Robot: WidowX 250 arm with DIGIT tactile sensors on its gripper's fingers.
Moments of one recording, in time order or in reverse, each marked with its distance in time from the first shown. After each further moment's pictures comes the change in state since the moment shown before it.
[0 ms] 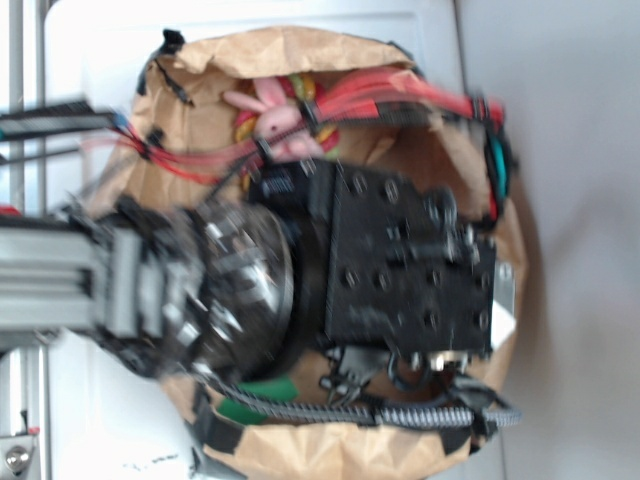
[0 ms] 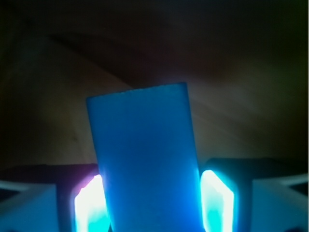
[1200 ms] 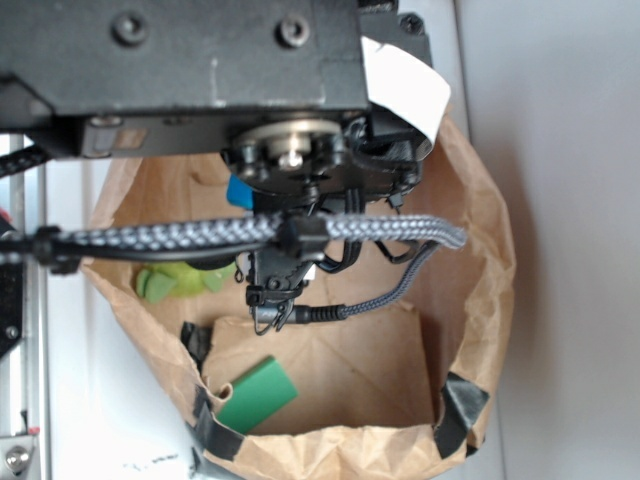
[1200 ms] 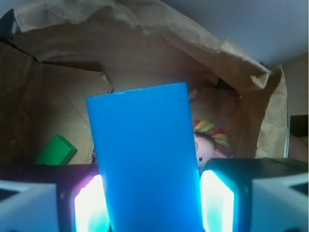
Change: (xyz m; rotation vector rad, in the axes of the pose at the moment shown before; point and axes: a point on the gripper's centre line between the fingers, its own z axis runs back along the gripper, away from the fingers) arm -0.044 0.025 0.098 0.037 -0.017 0.252
